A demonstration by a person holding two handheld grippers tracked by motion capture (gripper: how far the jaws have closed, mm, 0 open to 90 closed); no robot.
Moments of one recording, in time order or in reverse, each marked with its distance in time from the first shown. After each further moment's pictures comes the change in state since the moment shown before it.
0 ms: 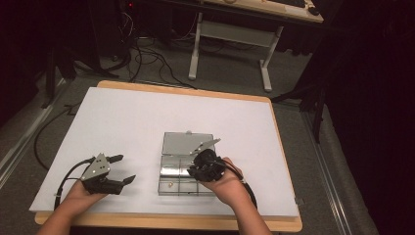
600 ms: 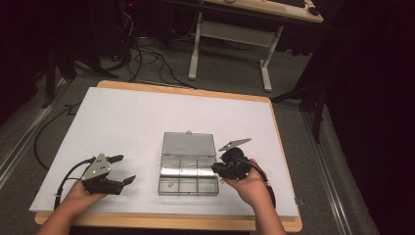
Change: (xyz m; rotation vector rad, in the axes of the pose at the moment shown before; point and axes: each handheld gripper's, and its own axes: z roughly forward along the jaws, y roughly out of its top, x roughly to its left) left arm 0.000 0.000 0.000 0.003 -0.006 0.009; right arm -0.046 -0.039 -0.029 -0.033 -0.059 0.161
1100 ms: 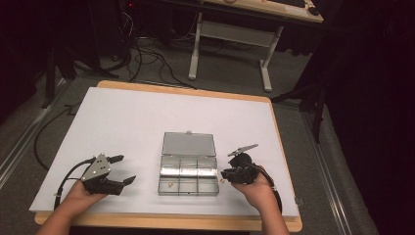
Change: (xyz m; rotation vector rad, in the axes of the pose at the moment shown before) left arm 0.000 0.000 0.000 0.002 -0.004 0.004; right arm -0.023 -0.029 0.012 0.082 -0.040 0.071
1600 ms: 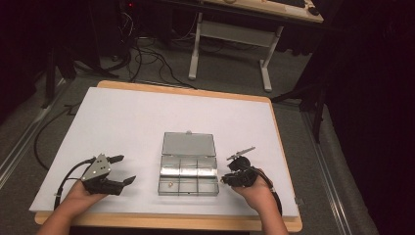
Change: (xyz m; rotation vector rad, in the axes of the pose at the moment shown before) left arm 0.000 0.000 0.000 0.000 -0.001 0.002; right arm -0.003 -0.007 0.012 0.072 -0.007 0.004
